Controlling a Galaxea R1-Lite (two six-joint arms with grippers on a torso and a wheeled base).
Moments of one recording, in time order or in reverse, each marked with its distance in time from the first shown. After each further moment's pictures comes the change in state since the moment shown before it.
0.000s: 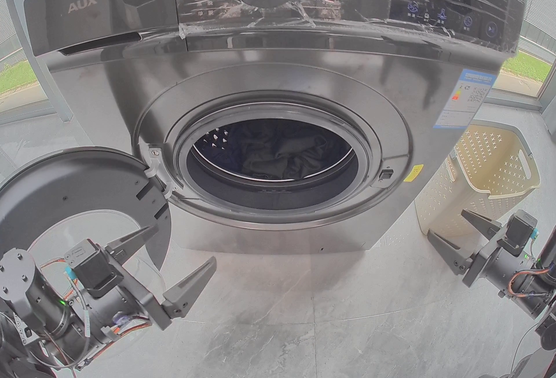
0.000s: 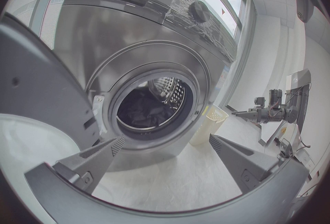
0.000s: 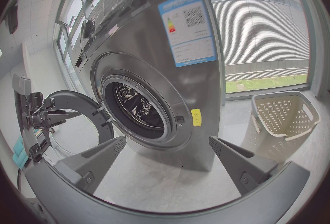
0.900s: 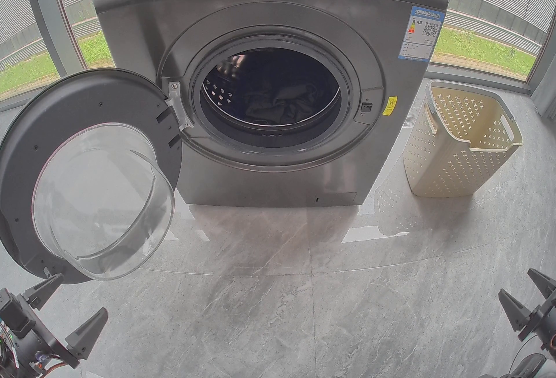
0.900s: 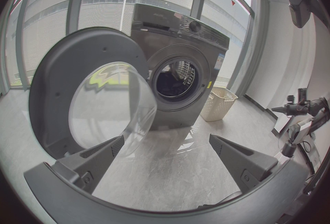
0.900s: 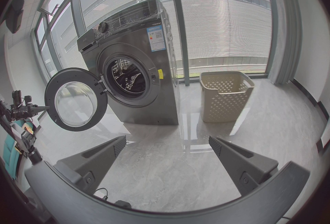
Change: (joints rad) left arm 0.231 -0.877 0.017 0.981 0.000 0.003; right arm -0.171 -0.924 0.007 1.047 -0.101 -0.003
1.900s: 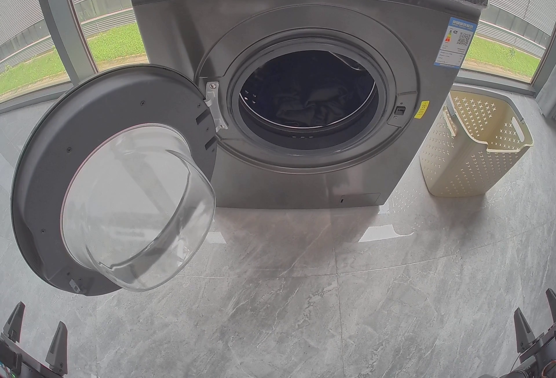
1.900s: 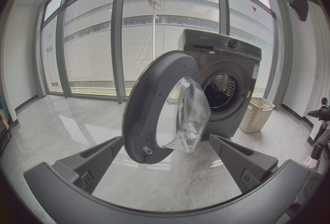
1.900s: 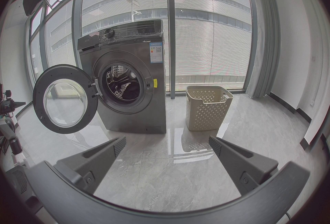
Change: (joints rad) left arm 0.489 -0.574 0.000 0.427 -0.130 0.035; right arm -0.281 -0.500 0.000 0.358 0.087 -0.098
